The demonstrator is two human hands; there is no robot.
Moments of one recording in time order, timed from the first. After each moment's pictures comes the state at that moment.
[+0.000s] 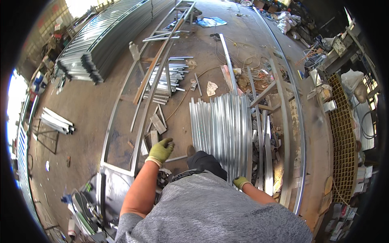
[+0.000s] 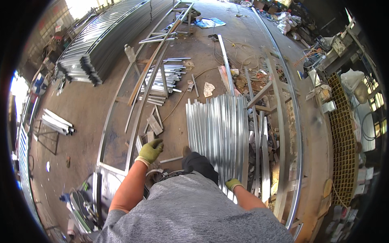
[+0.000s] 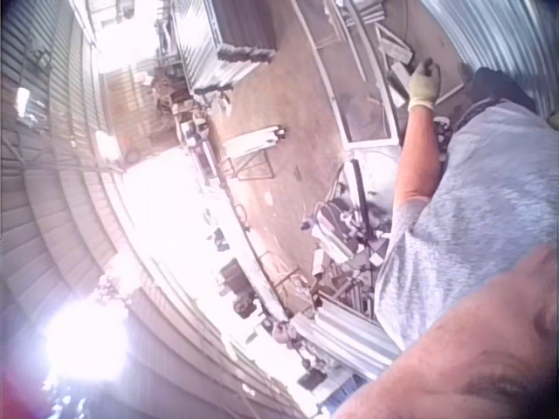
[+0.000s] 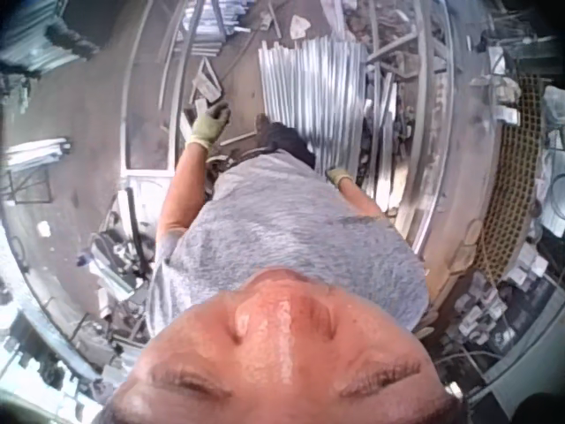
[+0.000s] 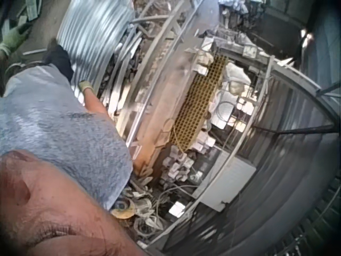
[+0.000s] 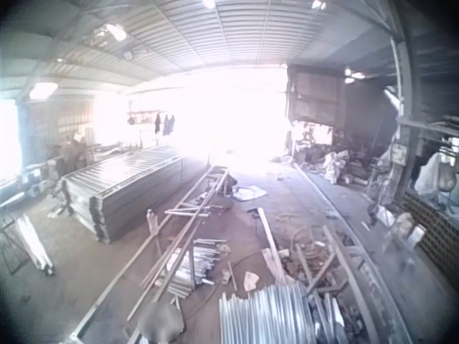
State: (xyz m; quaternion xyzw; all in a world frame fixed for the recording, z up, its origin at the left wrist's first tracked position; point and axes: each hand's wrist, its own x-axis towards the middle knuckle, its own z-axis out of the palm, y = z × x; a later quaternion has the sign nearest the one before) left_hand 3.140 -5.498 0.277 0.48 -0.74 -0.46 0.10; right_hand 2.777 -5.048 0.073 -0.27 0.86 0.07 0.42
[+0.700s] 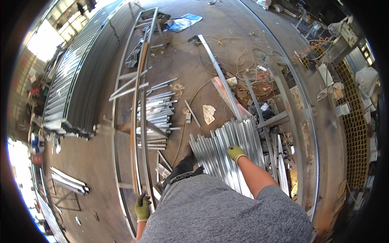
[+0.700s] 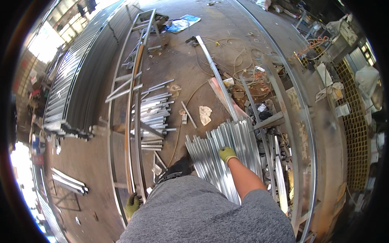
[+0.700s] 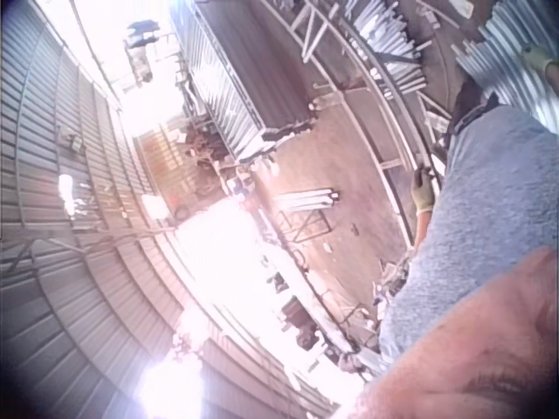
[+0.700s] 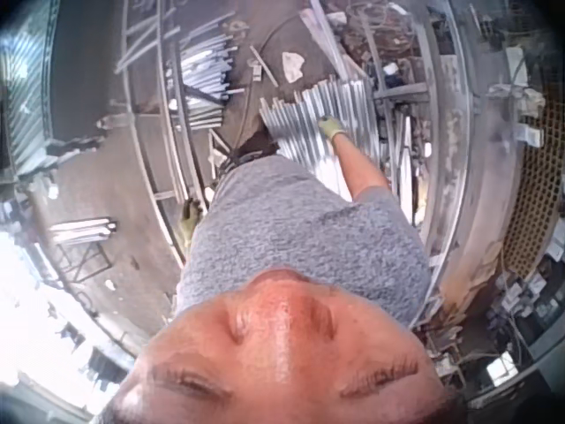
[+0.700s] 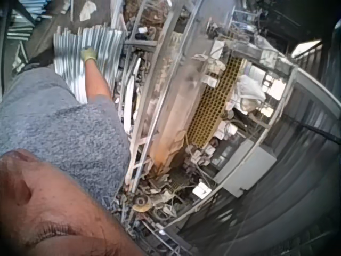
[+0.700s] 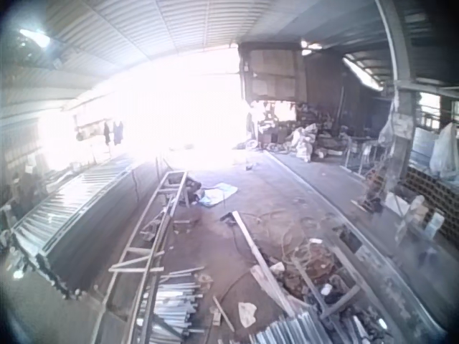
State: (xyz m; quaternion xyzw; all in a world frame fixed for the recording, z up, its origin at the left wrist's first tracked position) left_hand 2.984 -5.922 0.300 0.64 -0.52 -0.52 0.23; right_hand 2.337 -5.741 0.113 -0.21 0.89 -0.15 0.37
